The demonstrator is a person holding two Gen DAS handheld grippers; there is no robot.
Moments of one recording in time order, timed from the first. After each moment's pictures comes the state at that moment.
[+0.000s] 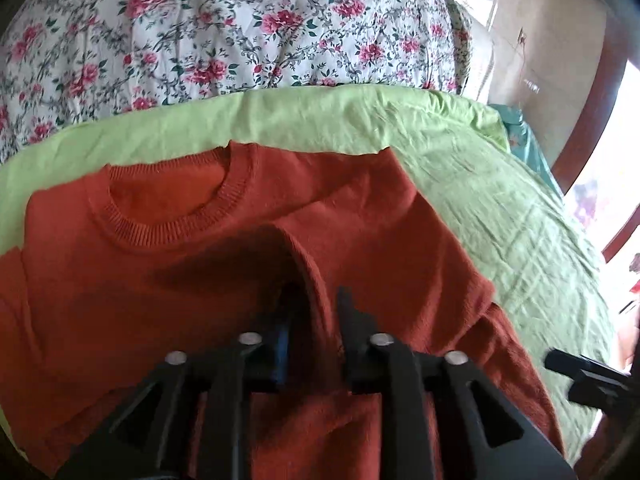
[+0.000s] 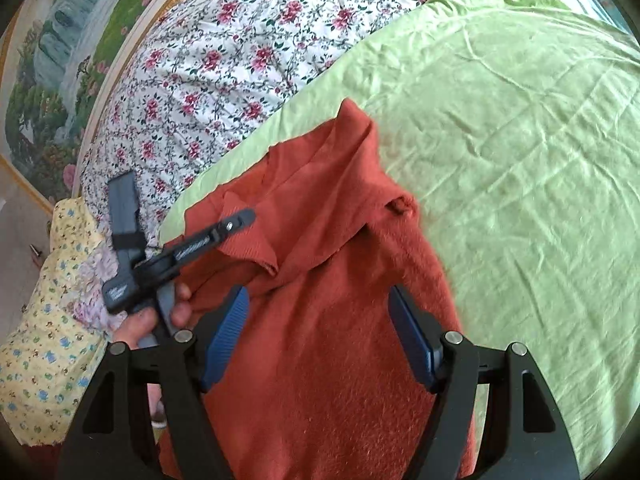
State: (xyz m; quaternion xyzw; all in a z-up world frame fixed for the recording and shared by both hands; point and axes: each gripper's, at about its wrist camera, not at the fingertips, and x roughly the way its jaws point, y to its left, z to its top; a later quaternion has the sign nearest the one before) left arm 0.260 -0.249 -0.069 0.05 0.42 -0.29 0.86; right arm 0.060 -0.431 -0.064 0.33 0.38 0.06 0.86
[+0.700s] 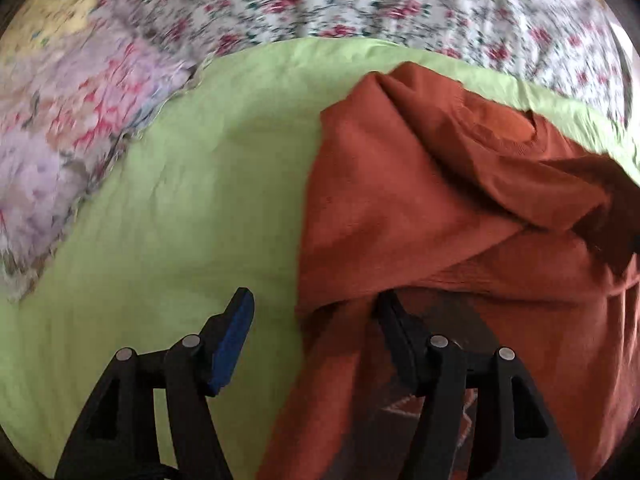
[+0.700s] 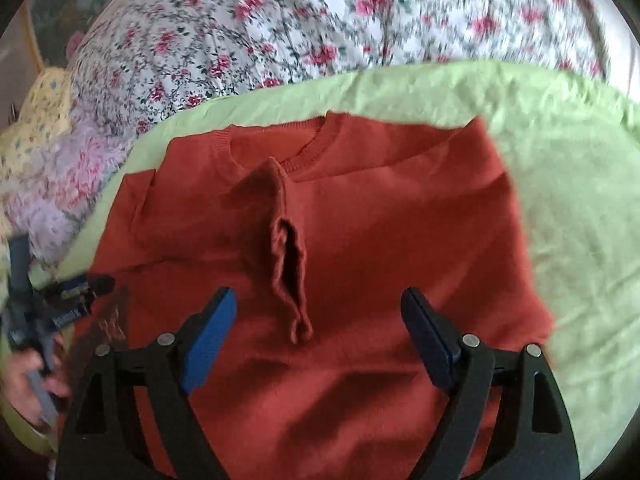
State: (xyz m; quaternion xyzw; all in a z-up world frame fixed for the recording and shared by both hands) left arm 0.231 -0.018 -0.107 0.04 0.43 0.00 0.90; right arm 0.187 -0.343 -0.092 0.14 0.44 0.11 0.88
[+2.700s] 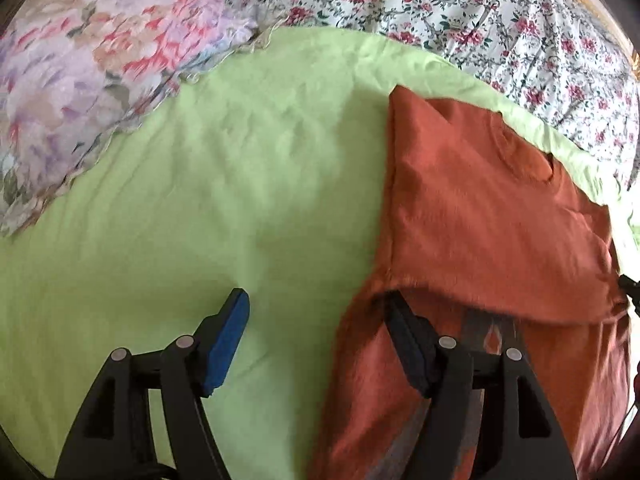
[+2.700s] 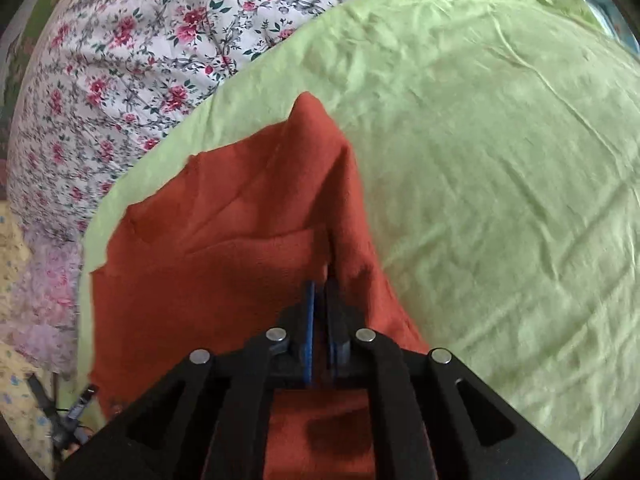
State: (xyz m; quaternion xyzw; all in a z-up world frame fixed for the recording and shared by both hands) left arm 0.211 0.056 -0.101 -0.06 0.46 0.01 0.88; right arm 0.183 -0.443 -0.106 0.29 0.46 0.00 0.84
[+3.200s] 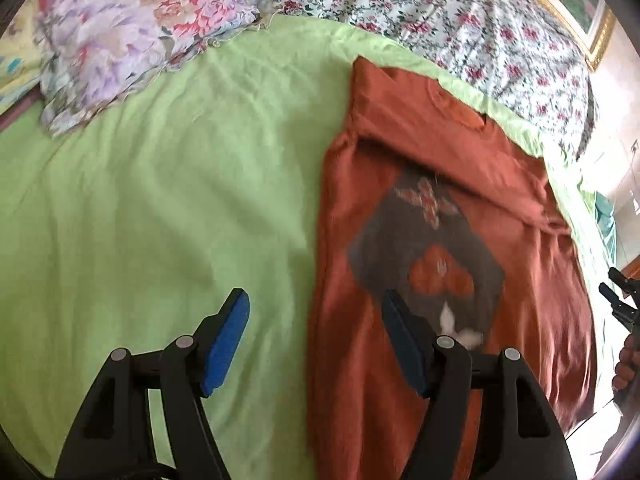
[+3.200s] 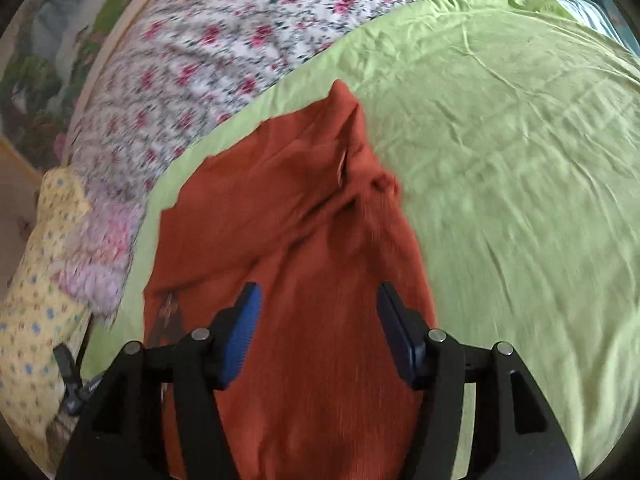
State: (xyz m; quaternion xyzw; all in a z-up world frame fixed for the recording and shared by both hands) left arm 0.062 0.067 -0.083 -0.09 0.48 -0.05 0.87; right arm 0.021 -0.421 -0.050 0.29 0.43 0.06 0.85
